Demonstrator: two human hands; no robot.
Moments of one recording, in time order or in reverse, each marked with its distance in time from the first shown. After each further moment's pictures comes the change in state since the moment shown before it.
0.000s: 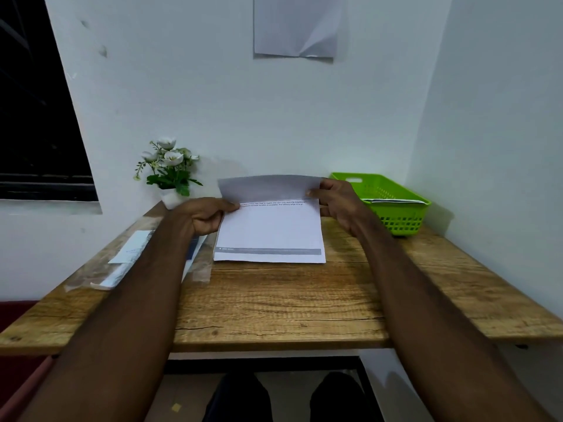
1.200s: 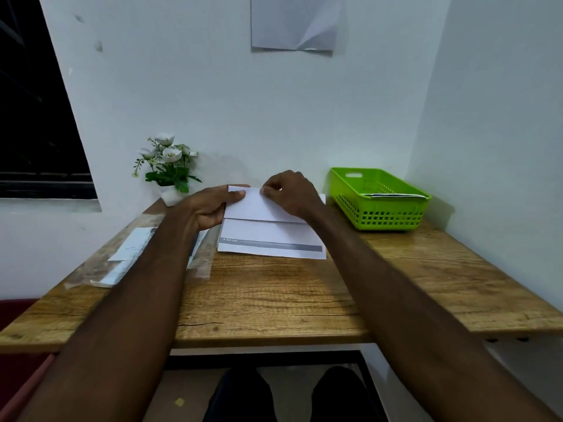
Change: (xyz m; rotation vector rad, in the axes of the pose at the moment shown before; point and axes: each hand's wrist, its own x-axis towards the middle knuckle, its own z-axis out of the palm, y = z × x) left_hand 0.008 0.002 0.003 0.090 -0.021 0.137; right_hand 0.013 -0.014 0.082 -1.003 0.012 -0.282
